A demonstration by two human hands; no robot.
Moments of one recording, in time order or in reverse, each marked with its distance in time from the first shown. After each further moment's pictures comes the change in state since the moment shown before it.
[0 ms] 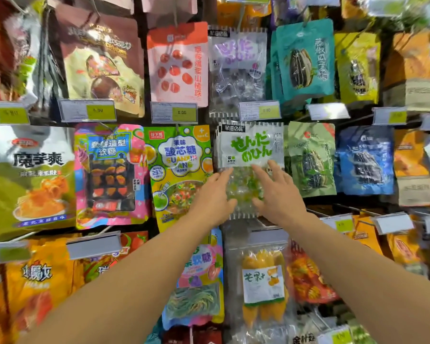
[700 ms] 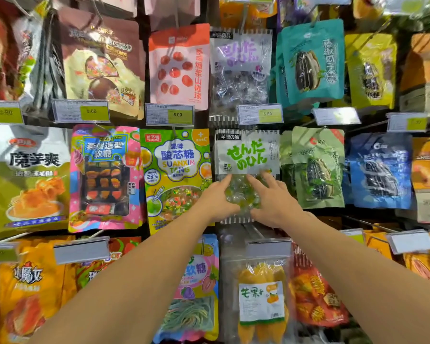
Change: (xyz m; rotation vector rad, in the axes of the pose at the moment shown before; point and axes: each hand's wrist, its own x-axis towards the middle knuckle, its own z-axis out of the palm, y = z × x) left_hand 0.040 0.000 0.012 -0.117 -0.163 -0.128; right_hand 0.036 0.020 0.017 0.058 -0.221 -0.049
